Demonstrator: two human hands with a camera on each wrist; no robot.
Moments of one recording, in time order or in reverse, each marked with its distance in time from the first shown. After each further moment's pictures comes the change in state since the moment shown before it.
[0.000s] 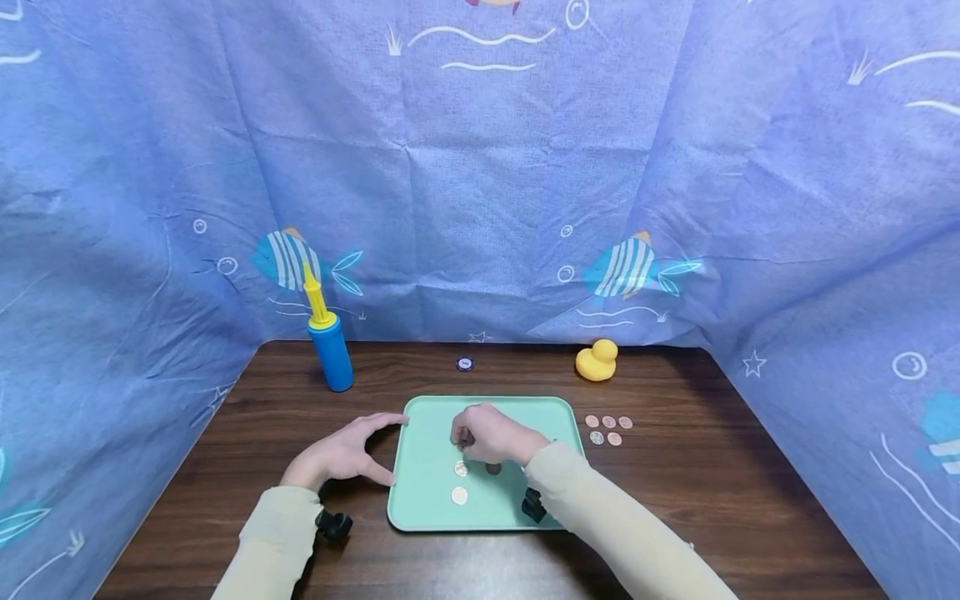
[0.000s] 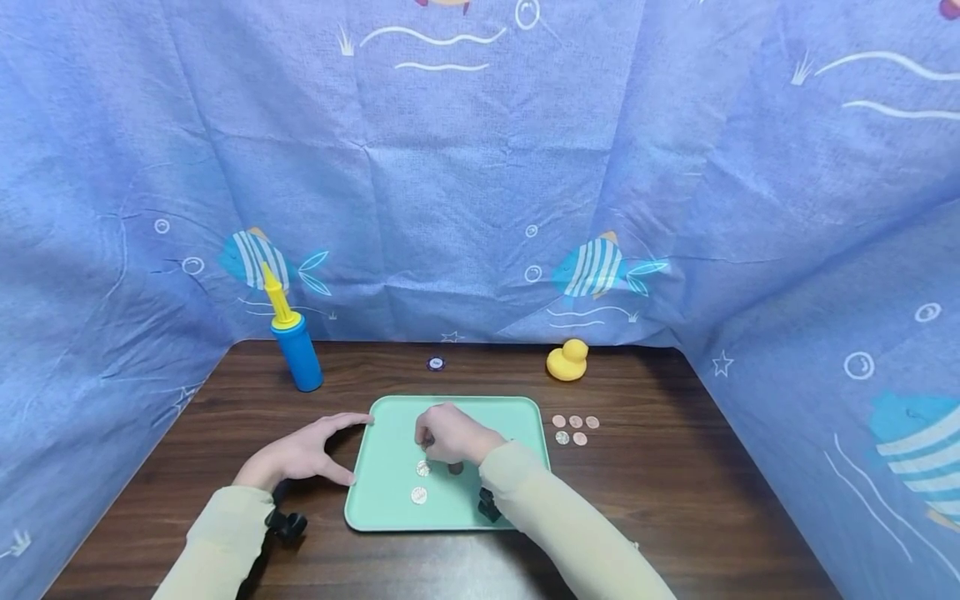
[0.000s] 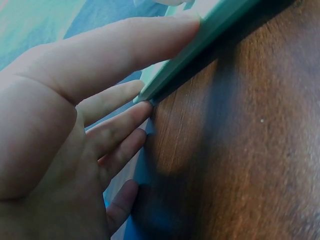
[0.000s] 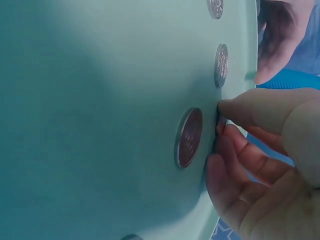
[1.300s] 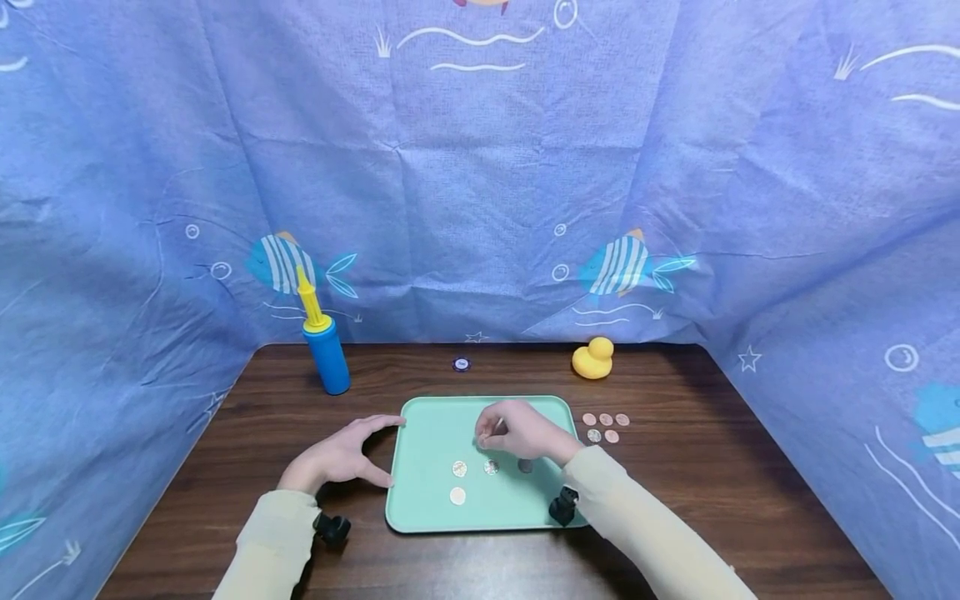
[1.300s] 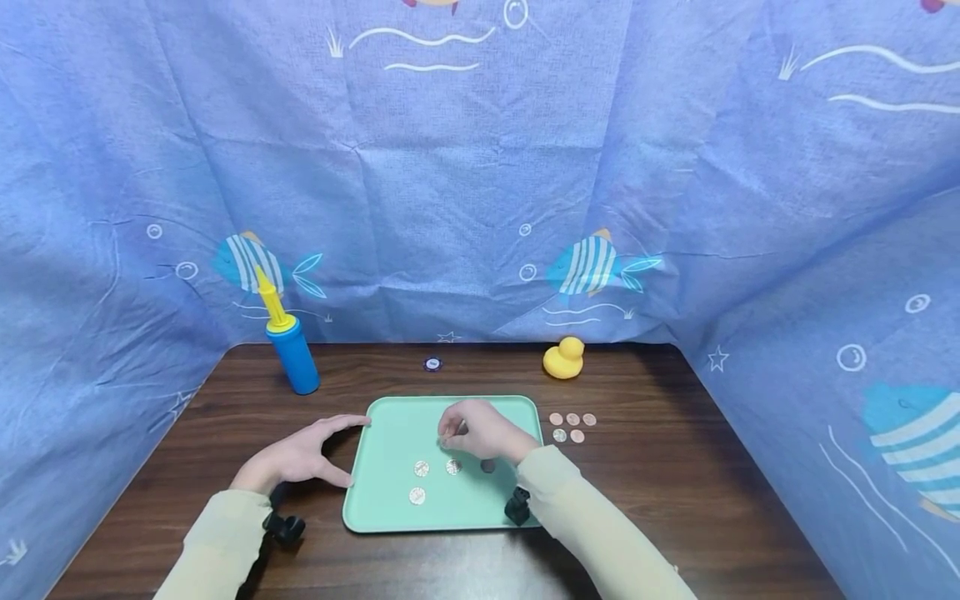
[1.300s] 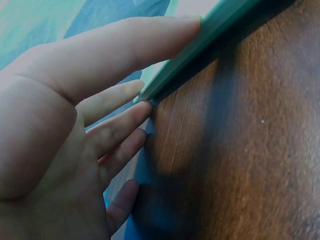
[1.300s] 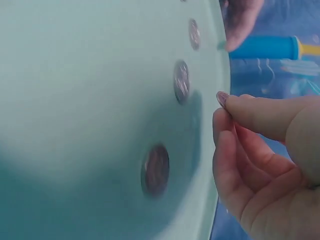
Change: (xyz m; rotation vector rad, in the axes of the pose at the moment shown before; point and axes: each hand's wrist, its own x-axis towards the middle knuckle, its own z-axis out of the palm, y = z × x) left_hand 0.000 0.002 0.001 0.033 0.002 -0.005; right_hand -0.043 0.025 -0.022 0.219 0.106 0.005
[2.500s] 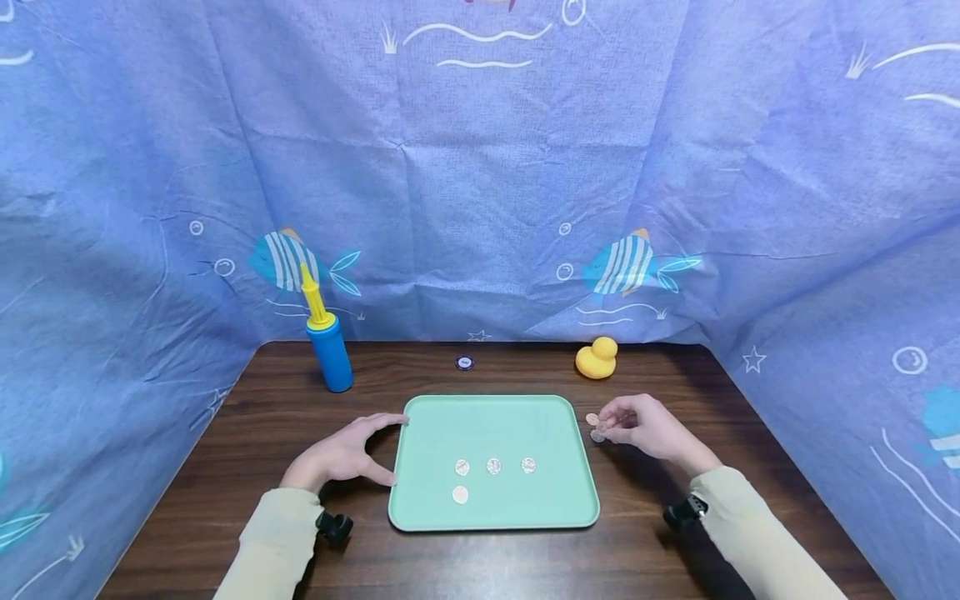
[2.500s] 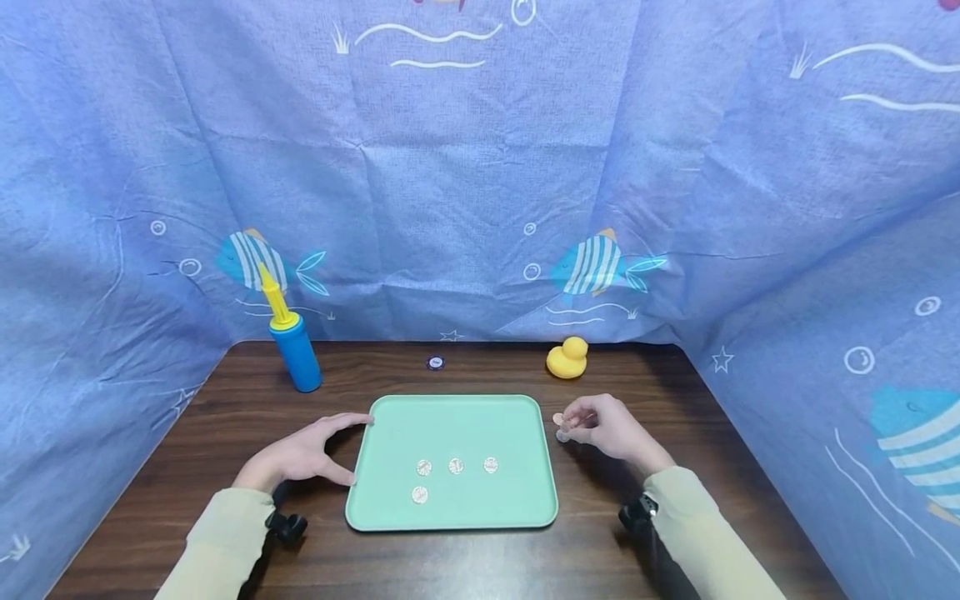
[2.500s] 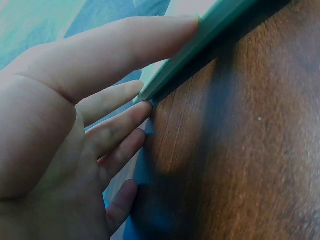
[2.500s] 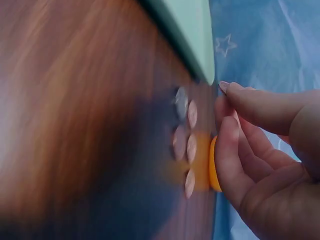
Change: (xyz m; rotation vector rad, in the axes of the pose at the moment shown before) left_hand -0.001 0.000 0.000 -0.013 0.001 0.009; right_hand -0.131 0.093 -0.086 0.115 0.208 0.203
